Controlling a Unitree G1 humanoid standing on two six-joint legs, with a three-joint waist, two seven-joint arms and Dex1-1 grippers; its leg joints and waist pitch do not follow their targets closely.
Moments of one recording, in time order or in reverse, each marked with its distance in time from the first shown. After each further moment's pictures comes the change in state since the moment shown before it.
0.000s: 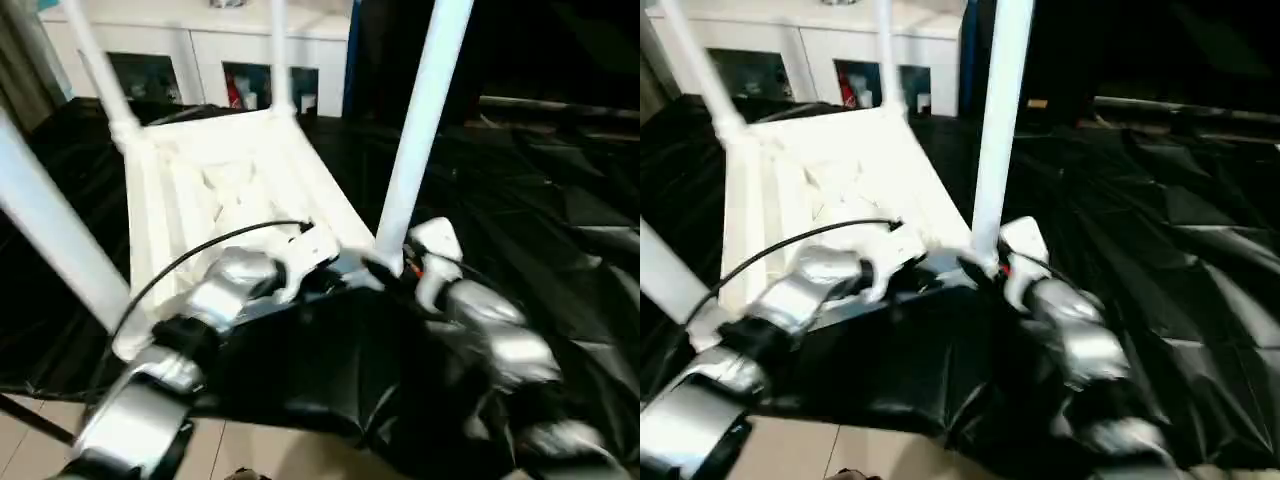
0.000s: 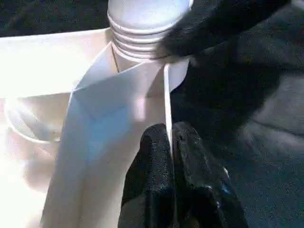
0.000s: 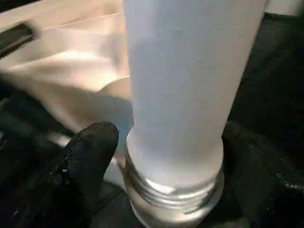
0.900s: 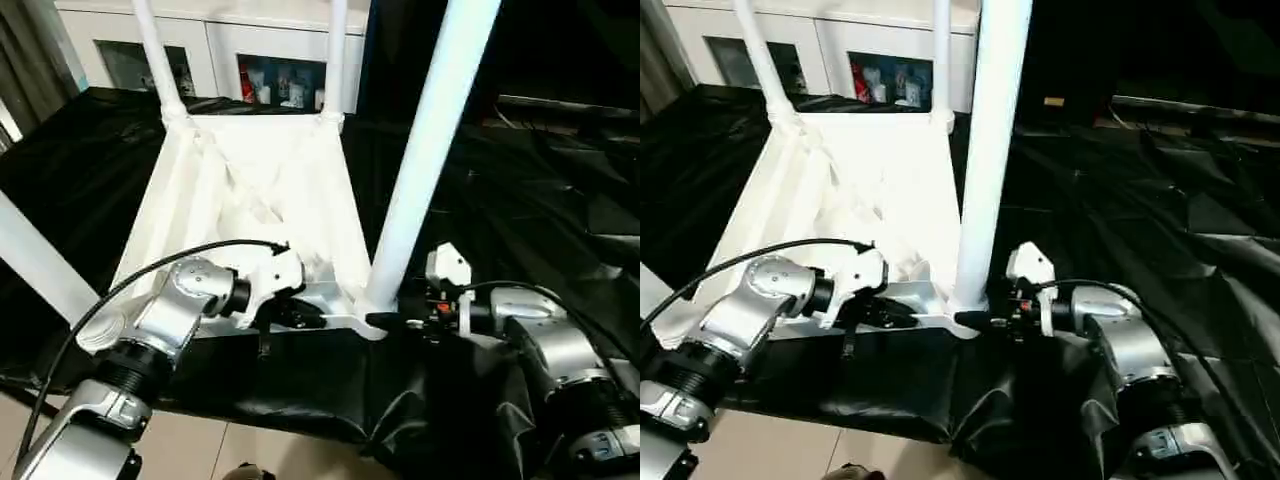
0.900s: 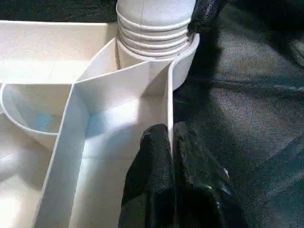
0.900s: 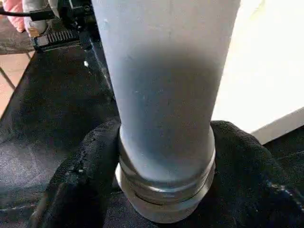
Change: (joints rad) left arm 0.126 0.148 -0.003 -0.215 -0.071 0.029 -0.246; right arm -0.024 -0.129 0.067 0.022 0.065 -0.024 0.441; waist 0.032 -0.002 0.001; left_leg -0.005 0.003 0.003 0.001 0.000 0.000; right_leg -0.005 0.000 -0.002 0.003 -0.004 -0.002
